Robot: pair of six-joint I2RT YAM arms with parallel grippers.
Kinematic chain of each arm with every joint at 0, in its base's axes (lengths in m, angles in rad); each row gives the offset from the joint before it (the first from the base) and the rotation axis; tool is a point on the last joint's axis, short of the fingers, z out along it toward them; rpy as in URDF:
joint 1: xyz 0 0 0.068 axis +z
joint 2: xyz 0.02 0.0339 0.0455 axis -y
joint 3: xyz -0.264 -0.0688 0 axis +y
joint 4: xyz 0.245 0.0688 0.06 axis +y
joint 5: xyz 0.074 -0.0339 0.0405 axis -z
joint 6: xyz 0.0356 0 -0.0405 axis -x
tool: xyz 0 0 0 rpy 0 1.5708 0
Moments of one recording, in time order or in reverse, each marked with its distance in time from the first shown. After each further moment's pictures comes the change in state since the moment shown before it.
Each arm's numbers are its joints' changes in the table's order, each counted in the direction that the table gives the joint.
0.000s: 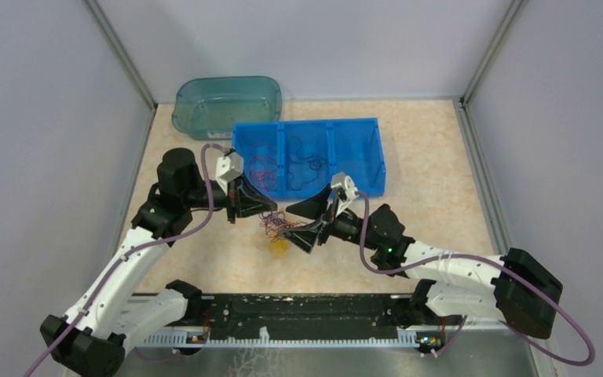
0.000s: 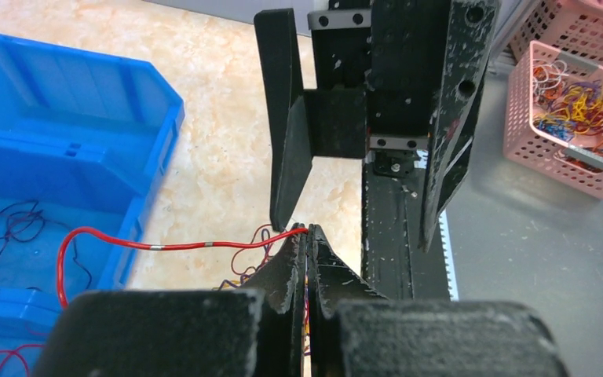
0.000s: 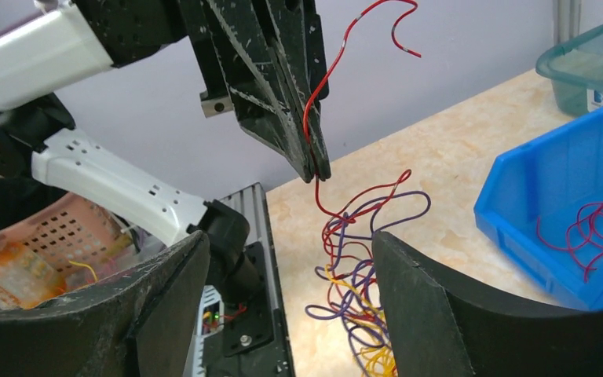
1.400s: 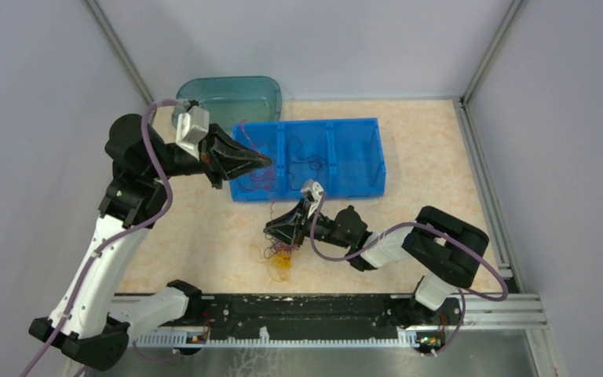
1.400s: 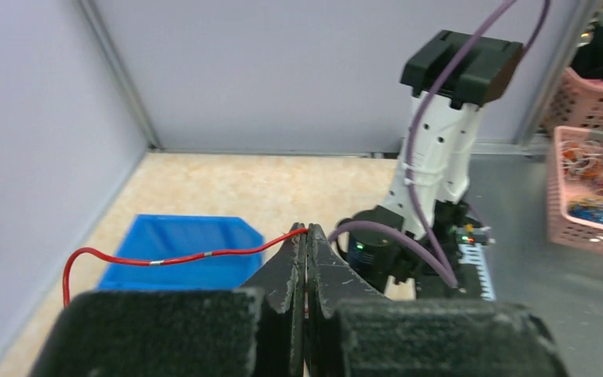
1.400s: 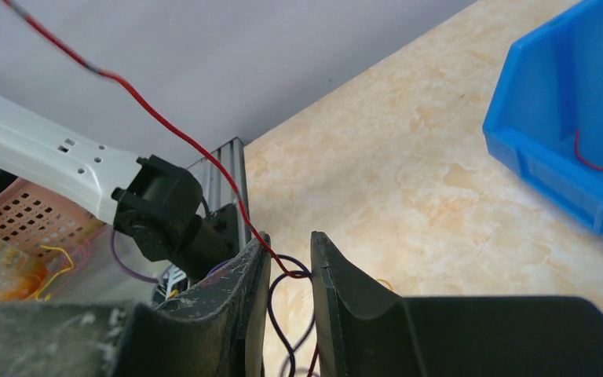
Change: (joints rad) left arm 0.000 -0.105 -0.462 -0.061 -0.023 0.157; right arm 0.003 -0.555 -0.037 -0.406 -0.031 -0.064
